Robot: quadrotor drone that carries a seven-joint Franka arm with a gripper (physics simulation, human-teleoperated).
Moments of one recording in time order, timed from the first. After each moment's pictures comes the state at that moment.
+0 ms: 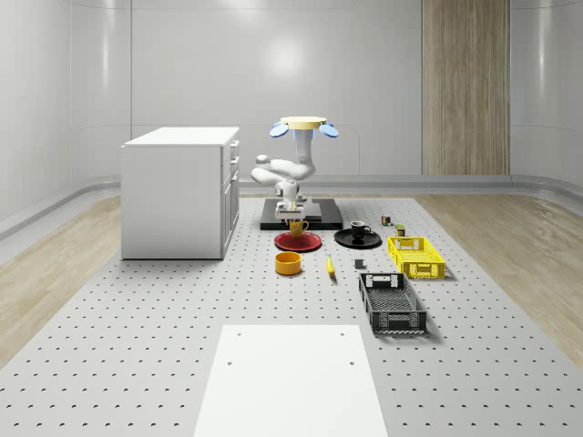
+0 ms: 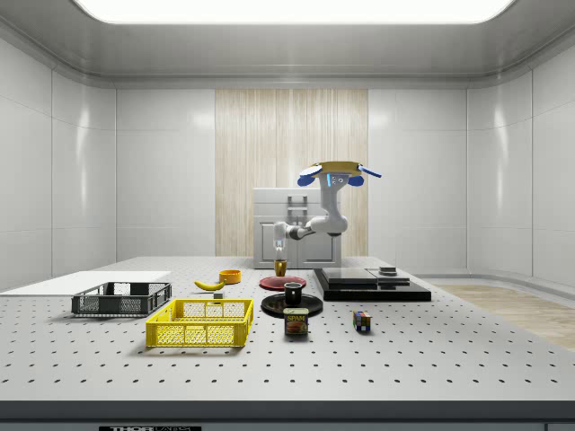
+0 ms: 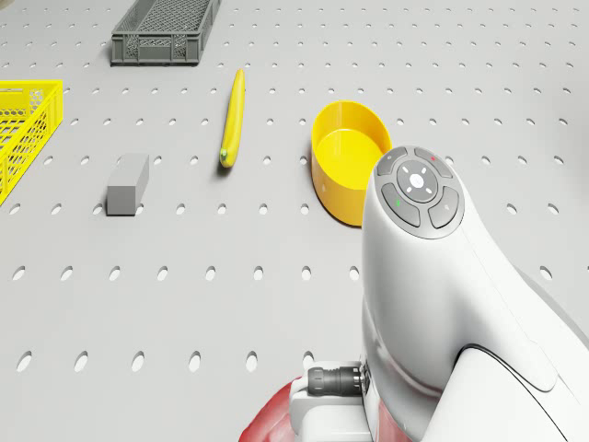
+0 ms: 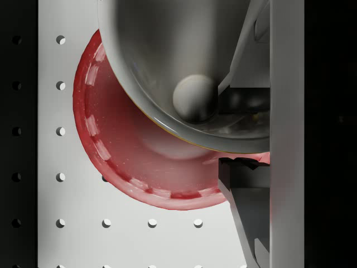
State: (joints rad) arm -1.03 -1.61 1.36 -2.73 -1.75 1.69 1.42
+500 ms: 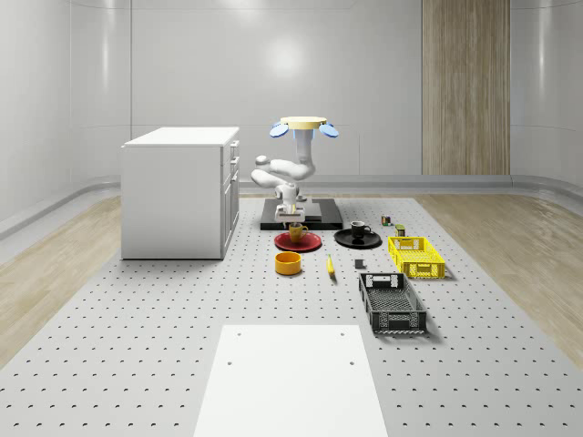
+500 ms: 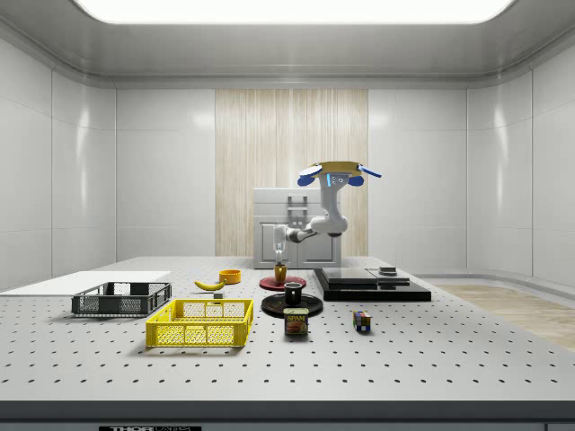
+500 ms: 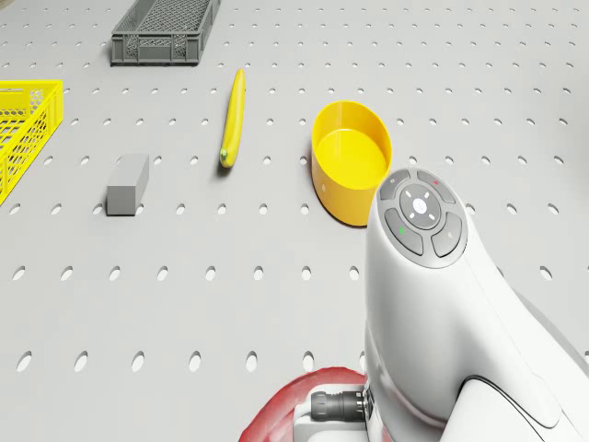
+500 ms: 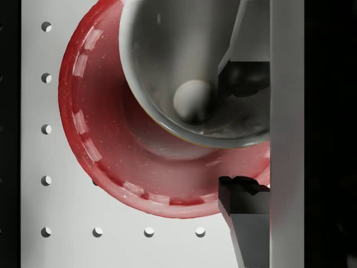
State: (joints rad) arm -1.04 -1.61 1.30 -2.72 -1.80 1.72 1.42
